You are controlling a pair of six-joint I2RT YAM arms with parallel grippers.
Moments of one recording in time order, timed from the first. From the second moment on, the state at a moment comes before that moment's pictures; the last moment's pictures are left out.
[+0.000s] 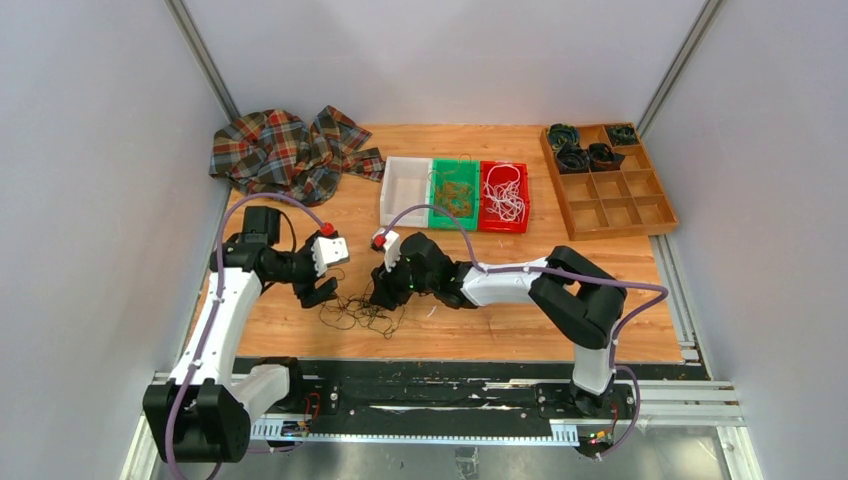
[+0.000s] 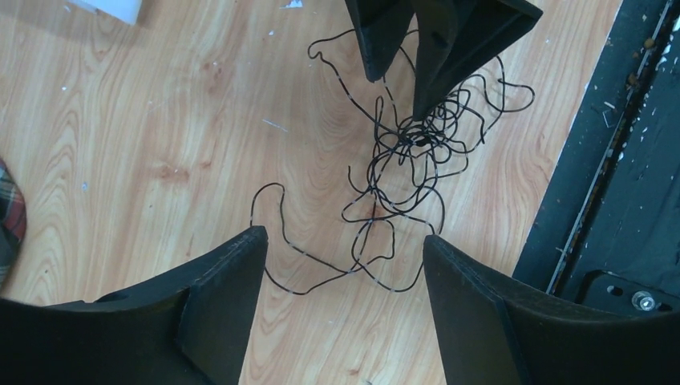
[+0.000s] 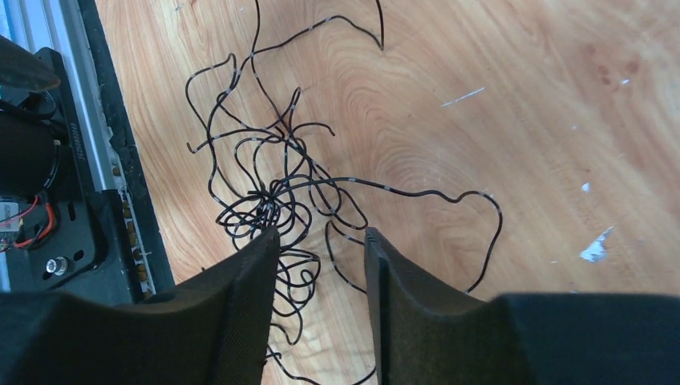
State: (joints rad) left arm 0.03 1.02 0.85 -0.99 0.73 1.15; right arm 1.01 1.86 1.02 0.33 -0.30 0.18
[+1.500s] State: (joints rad) left arm -0.20 1.20 0.83 -0.83 0.73 0.97; right arm 1.09 1.79 0.76 0.64 0.00 0.57
